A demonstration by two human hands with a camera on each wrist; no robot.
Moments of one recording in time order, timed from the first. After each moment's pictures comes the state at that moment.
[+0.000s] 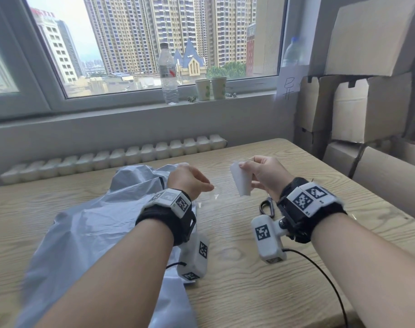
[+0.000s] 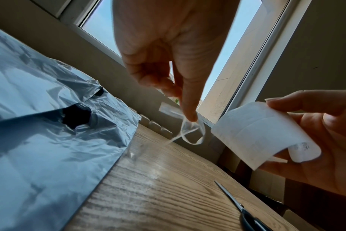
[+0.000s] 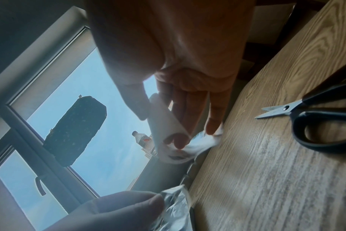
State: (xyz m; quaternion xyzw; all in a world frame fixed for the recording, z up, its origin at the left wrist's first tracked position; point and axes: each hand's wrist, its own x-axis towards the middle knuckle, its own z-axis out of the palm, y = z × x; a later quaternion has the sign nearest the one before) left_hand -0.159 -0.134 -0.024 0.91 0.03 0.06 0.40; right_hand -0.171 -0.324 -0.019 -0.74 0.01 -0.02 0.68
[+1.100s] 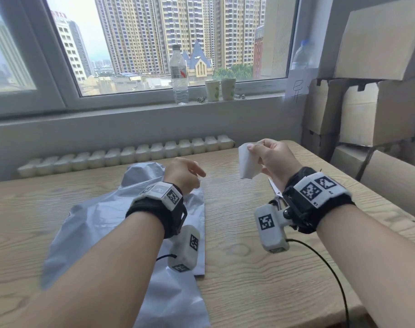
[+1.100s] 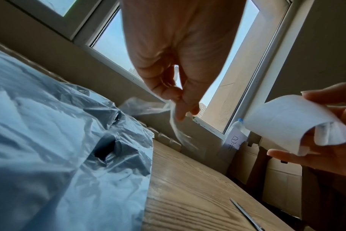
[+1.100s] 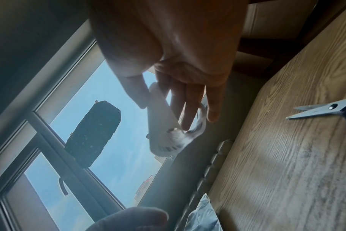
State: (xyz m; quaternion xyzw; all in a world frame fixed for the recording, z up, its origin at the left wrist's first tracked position) left_hand -0.165 -0.100 -0.011 0.92 -0.01 0.09 0.37; right_hand -0.178 -0.309 0.010 -0.71 -0.02 -0.11 0.70
